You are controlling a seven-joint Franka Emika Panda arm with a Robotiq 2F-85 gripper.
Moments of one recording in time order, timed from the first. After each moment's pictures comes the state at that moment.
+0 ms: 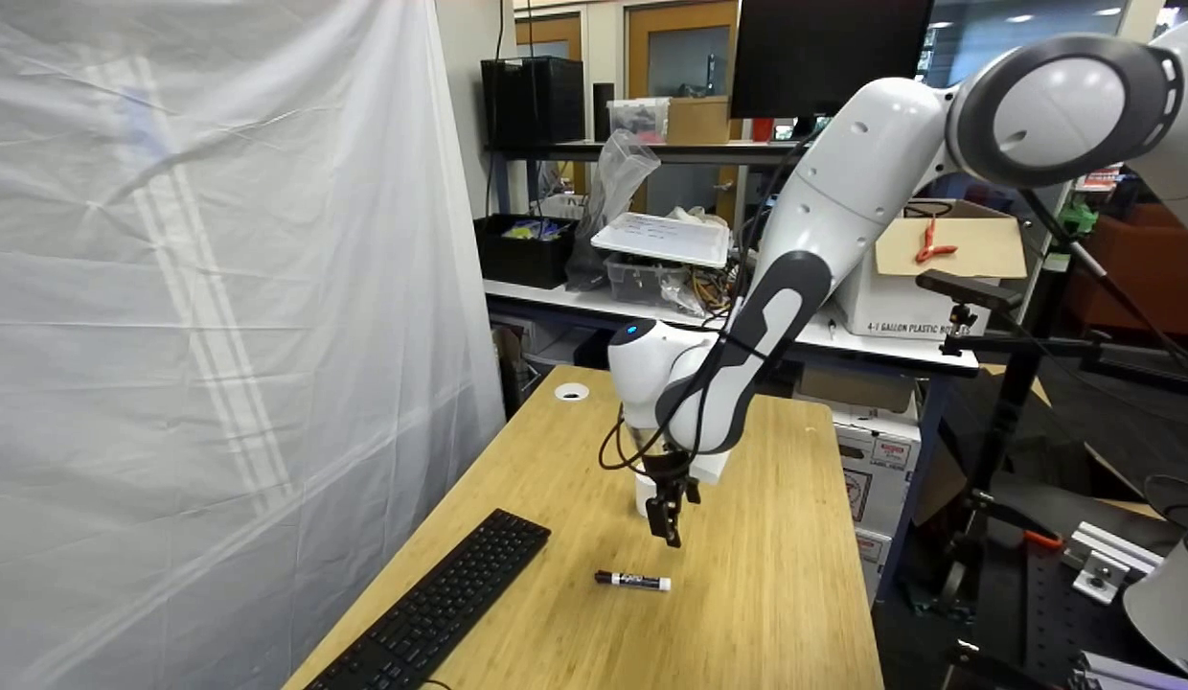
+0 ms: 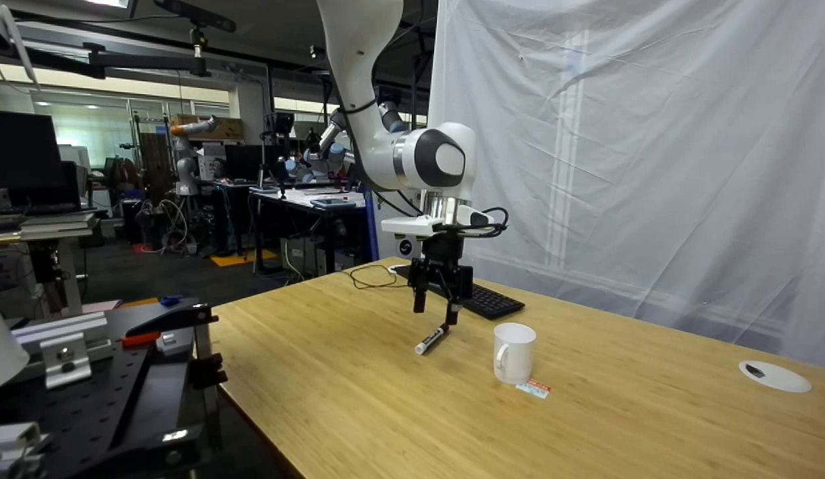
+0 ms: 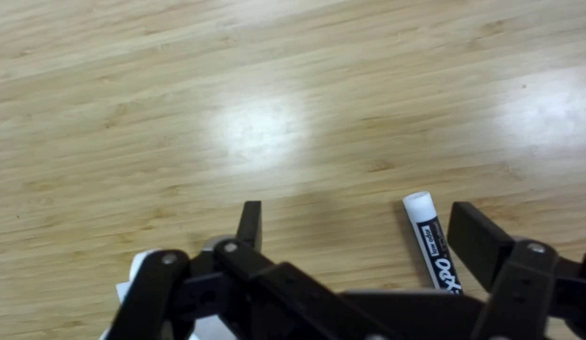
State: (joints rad) arm 0.16 0.82 0.03 -1.84 -0.21 2.43 0.18
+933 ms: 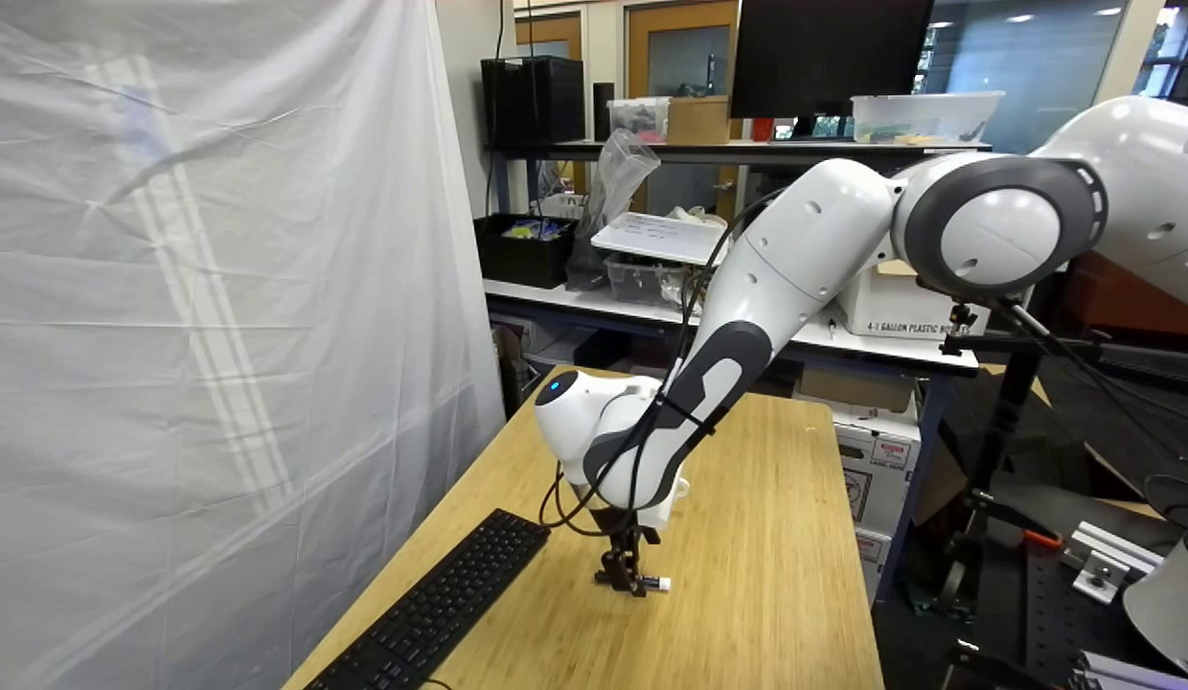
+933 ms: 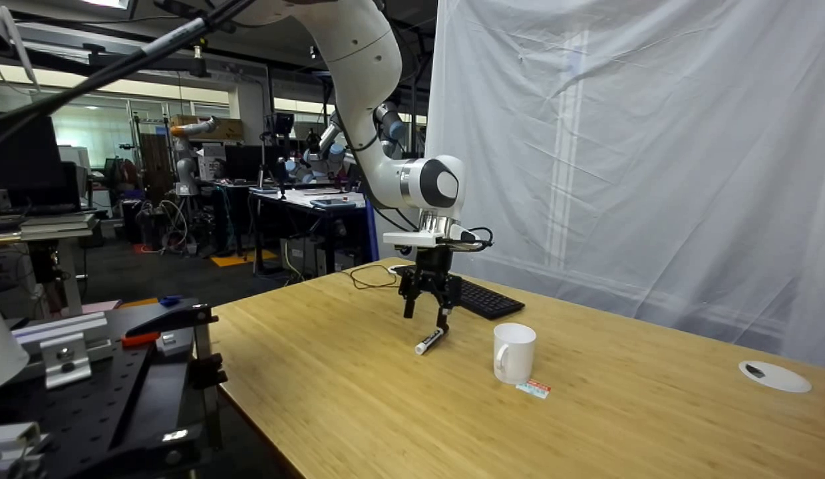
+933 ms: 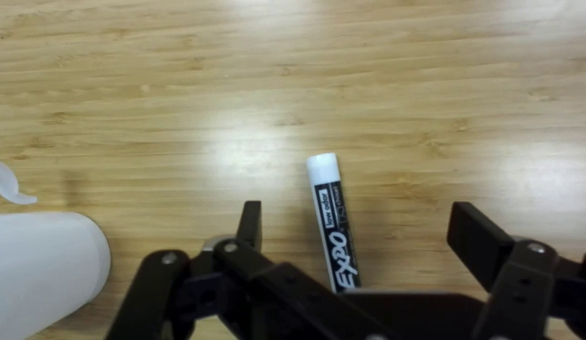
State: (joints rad) arm 0.28 1.08 0.05 -1.44 -0.20 2.18 0.12
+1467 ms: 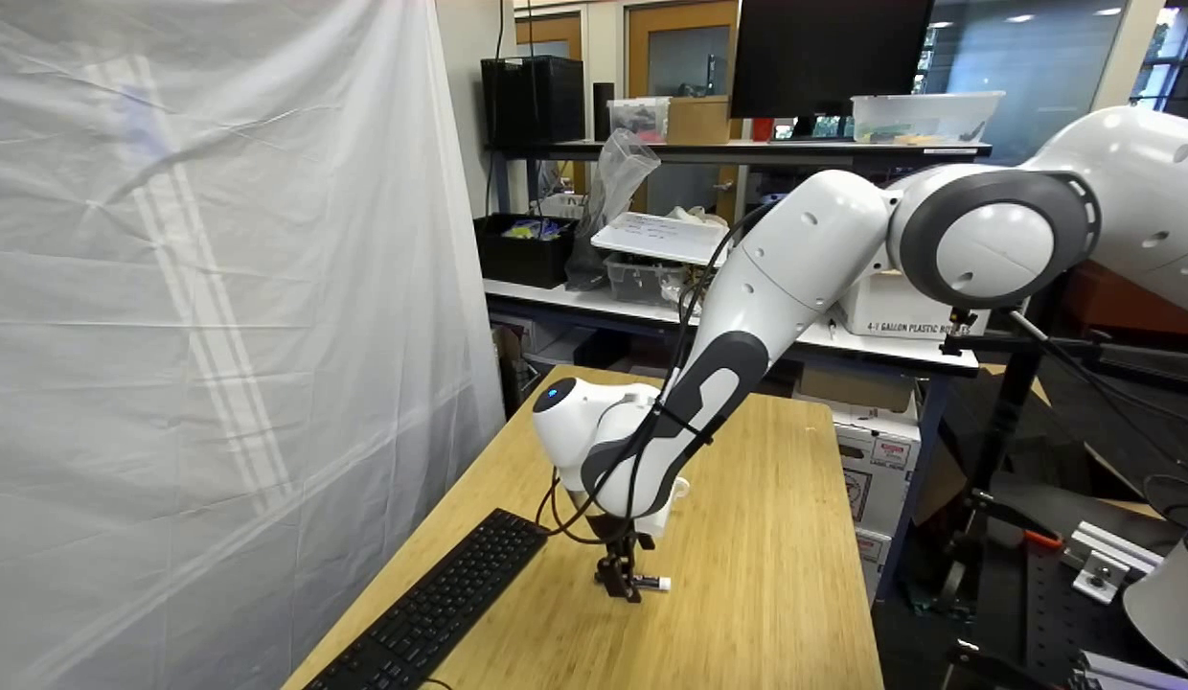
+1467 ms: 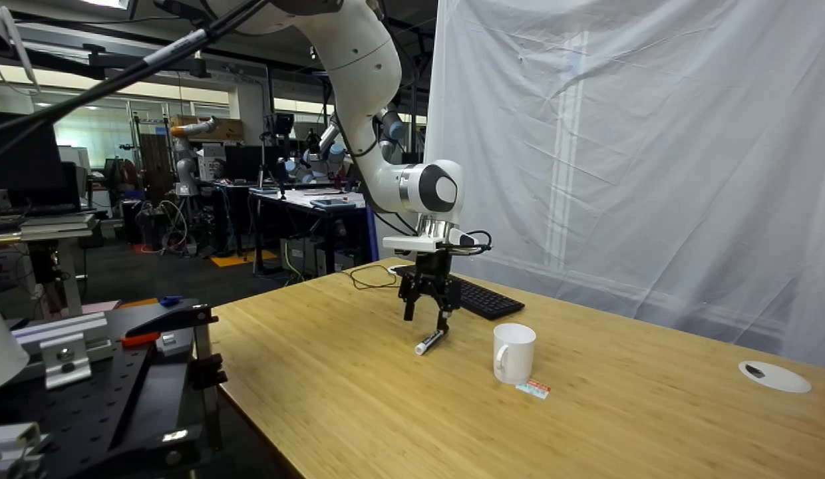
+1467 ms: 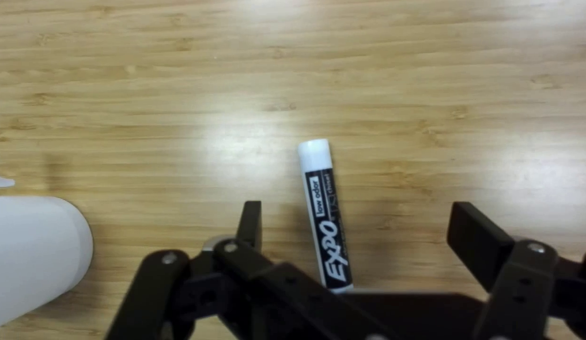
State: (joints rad) arm 0.28 1.11 0.05 -1.41 -0.20 2.19 0.11
